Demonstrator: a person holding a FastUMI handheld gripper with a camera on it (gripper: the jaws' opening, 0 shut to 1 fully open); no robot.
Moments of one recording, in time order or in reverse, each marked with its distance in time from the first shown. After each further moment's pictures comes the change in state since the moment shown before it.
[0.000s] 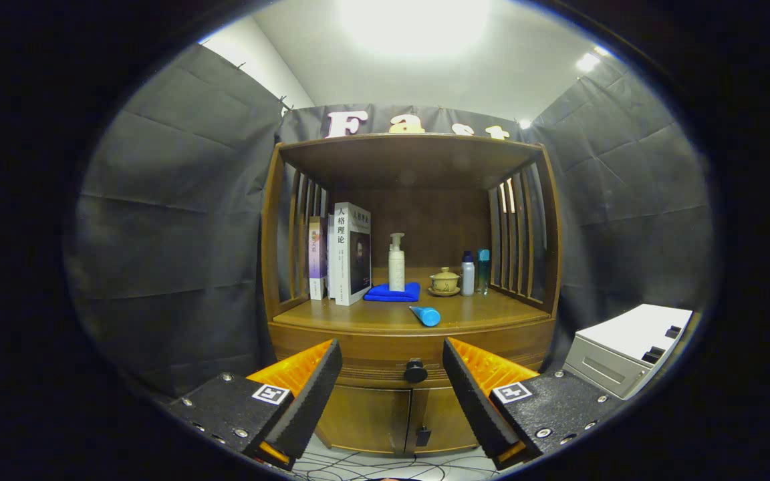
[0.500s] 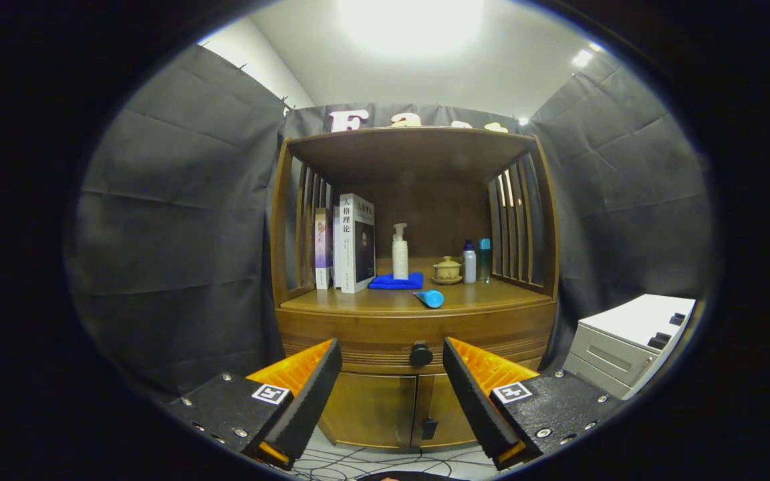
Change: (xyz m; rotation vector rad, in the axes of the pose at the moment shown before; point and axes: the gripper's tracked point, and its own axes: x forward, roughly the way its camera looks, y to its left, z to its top) arm -0.015 -0.001 -0.027 0.023 0.012 -0.005
